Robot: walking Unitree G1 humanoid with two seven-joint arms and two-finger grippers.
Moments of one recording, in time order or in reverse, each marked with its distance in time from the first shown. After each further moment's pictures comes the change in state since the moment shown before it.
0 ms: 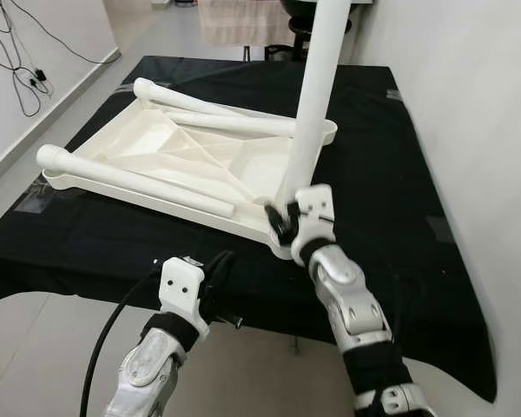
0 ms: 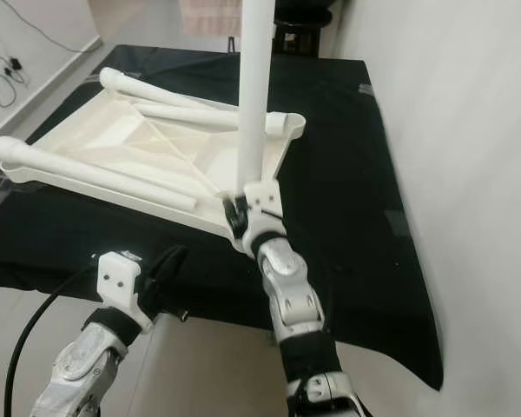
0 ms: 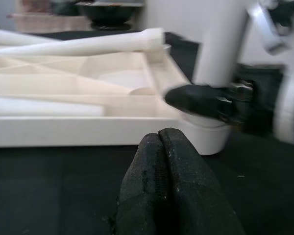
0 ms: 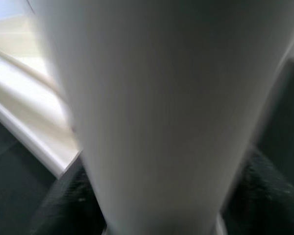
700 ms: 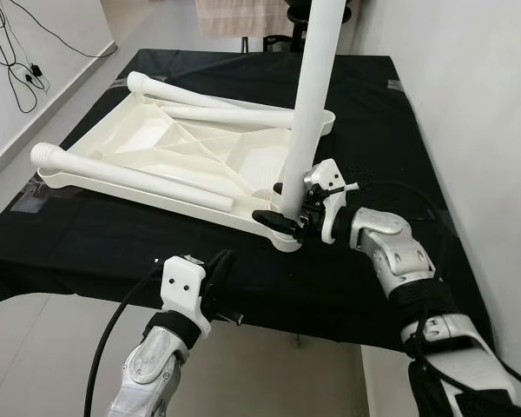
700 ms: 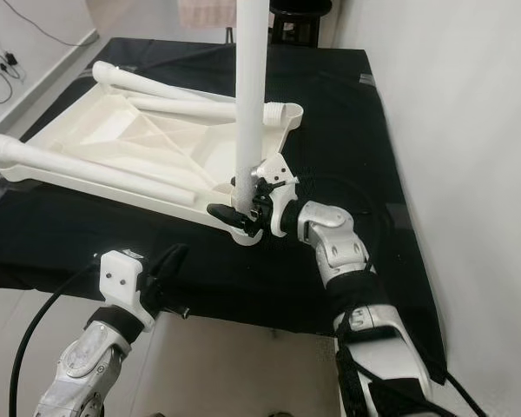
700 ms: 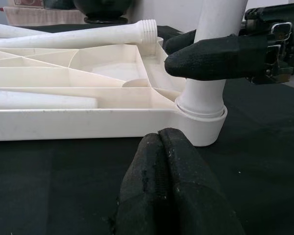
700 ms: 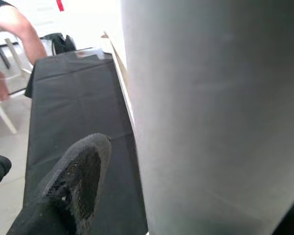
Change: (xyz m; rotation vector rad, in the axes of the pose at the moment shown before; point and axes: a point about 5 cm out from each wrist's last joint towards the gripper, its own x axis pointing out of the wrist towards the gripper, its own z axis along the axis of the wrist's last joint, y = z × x) left arm 0.002 -0.002 -0.002 -0.007 0.005 -0.006; right arm 0.016 -0.039 0.045 -0.111 -0.015 0.675
